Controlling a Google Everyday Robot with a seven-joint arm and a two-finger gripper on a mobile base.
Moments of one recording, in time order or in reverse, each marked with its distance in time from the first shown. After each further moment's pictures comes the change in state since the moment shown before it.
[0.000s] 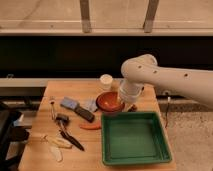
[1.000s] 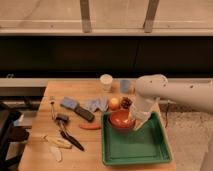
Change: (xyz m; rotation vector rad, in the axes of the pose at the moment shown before) arm 0.023 -0.084 0.076 0.088 0.176 0.145
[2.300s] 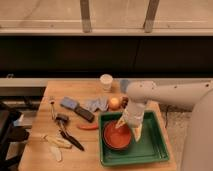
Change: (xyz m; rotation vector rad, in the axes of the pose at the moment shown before) arm 0.014 0.009 0.024 0.051 0.055 -0.057
